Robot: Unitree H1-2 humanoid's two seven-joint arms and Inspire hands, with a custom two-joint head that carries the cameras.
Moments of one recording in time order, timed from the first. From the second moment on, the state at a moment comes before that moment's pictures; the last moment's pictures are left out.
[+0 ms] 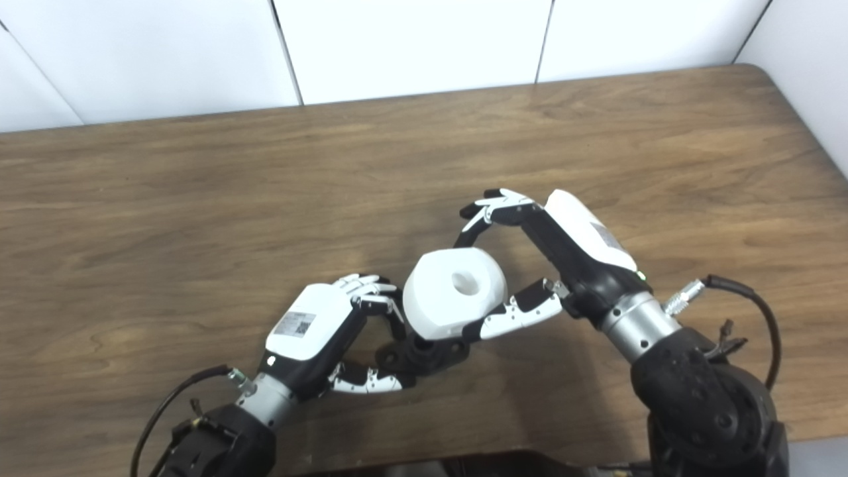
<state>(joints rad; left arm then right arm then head) 0.10 0.16 -0.49 -0.35 0.97 0.03 -0.28 0.06 -0.19 -0.02 -0.91 -0.68 0.47 0.75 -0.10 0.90</state>
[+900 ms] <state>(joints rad) 0.10 0.16 -0.49 -0.36 0.99 0.04 -0.29 0.13 -0.20 0.10 -0.86 -0.71 0.46 0.66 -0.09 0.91</state>
